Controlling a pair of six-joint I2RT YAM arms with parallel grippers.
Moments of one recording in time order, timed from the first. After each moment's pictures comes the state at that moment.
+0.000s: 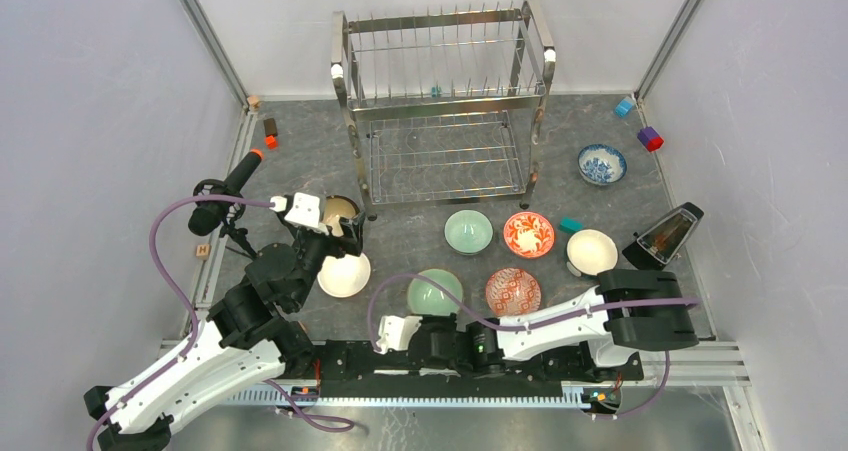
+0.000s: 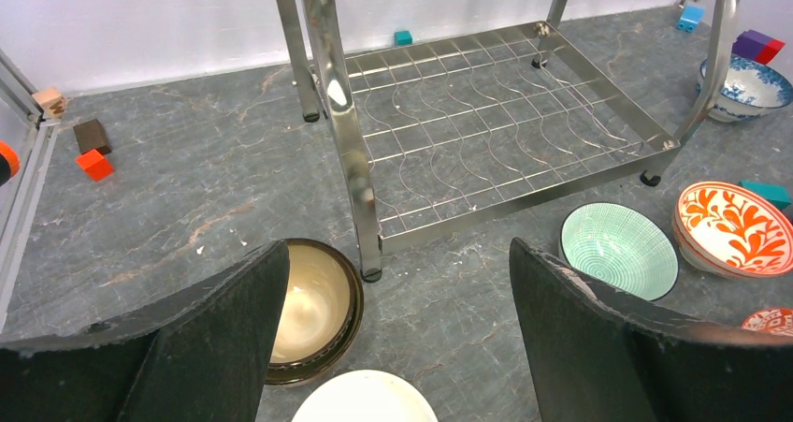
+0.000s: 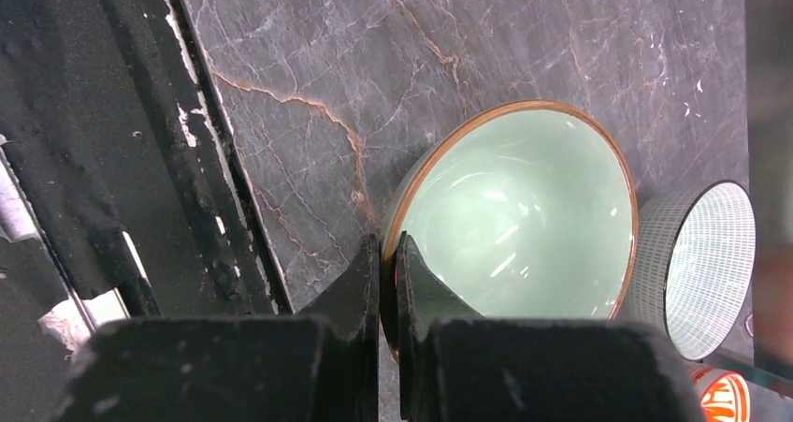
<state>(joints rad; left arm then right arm) -0.90 0.46 0.61 -0.21 -0.62 -0.06 1.62 1.57 0.76 -0.05 0.61 -0.11</state>
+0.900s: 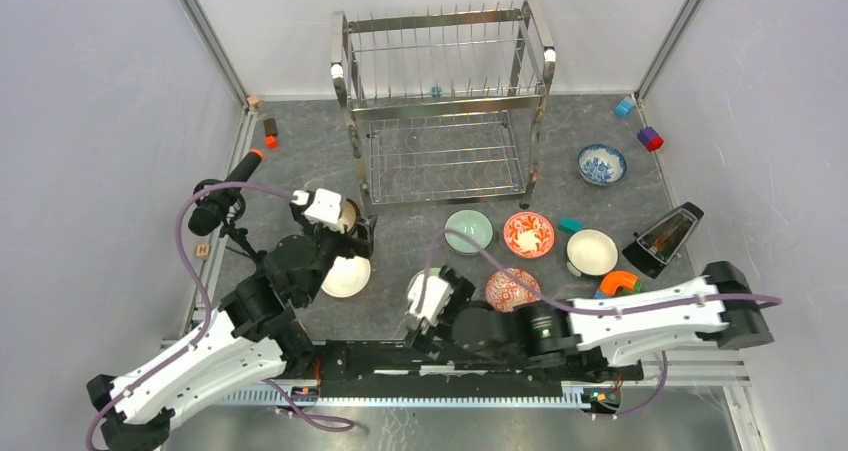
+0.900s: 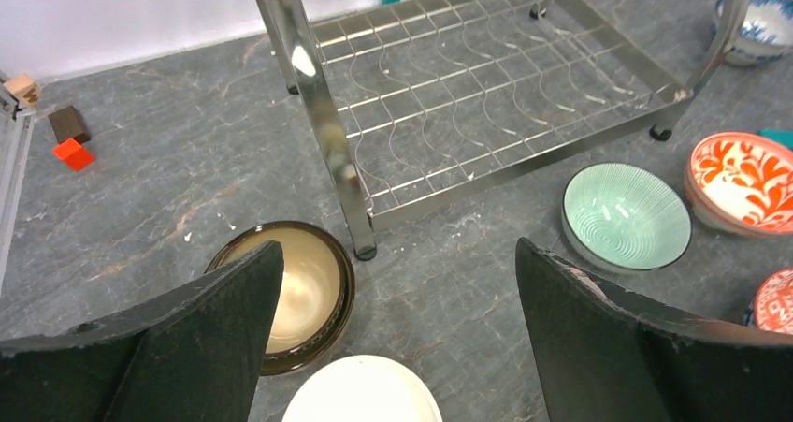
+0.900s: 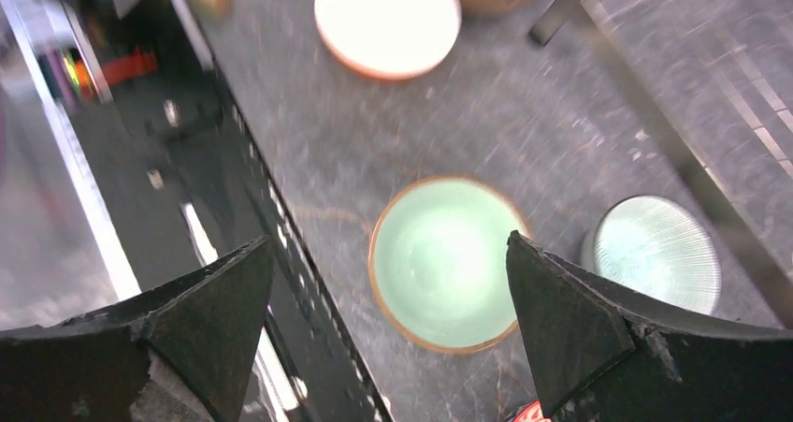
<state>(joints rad) -0.90 0.53 0.62 -0.22 -0.59 -0.06 1.65 1.21 0.82 -0.16 0.58 0.07</state>
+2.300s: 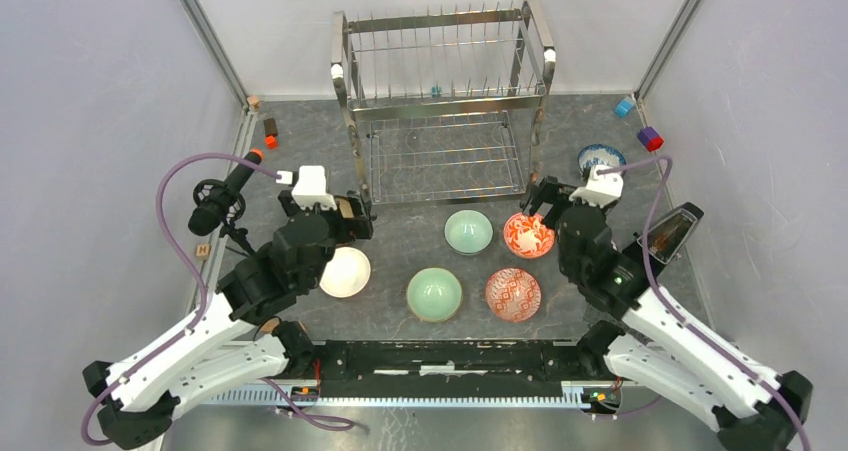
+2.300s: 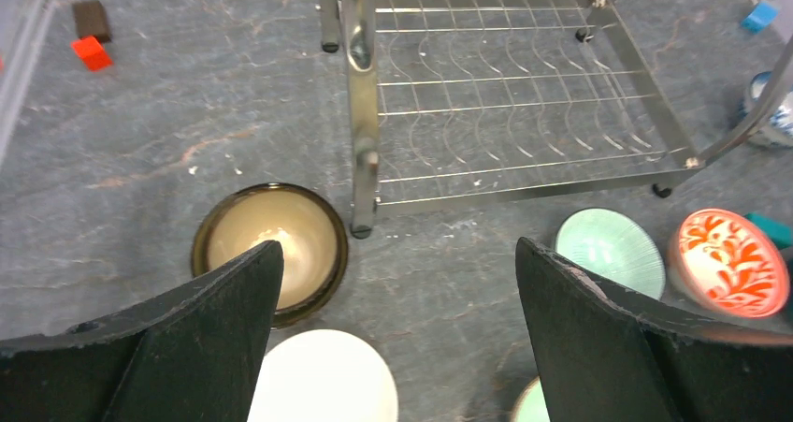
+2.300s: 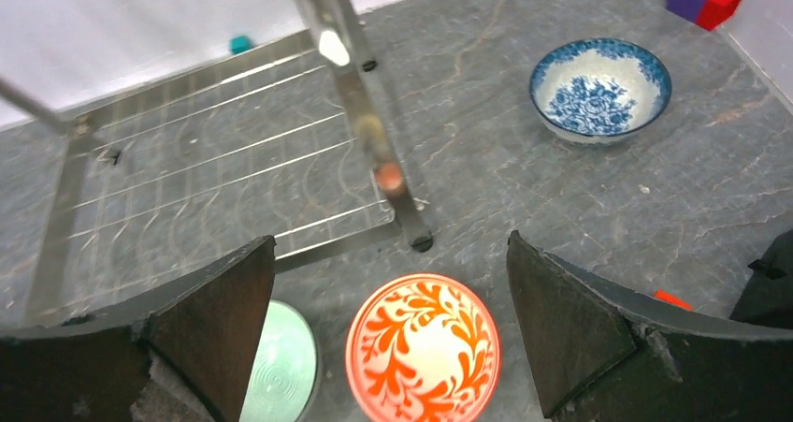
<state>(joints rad) -0.90 0.71 0.85 -0.45 -0.74 -0.40 0.77 0.71 0.65 -0.17 0.85 0.42</state>
